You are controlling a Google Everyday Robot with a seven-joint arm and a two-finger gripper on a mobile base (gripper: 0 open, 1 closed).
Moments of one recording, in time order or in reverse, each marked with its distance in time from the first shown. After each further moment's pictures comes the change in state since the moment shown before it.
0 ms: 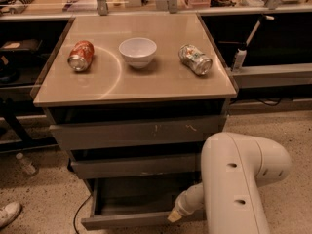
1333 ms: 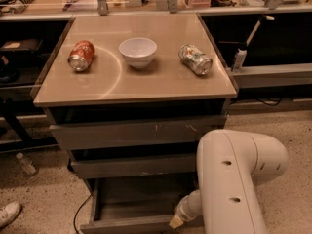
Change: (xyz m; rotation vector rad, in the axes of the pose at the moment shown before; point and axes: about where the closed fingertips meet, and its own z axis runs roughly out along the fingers) arm 0.017 0.020 -0.009 -0.007 0.019 0.040
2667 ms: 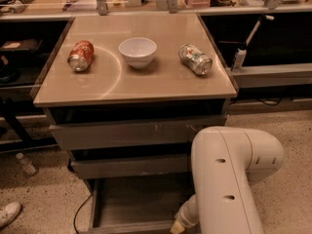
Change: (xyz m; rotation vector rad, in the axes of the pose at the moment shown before) arm 0.019 0.024 -0.007 -0.032 0.053 0.046
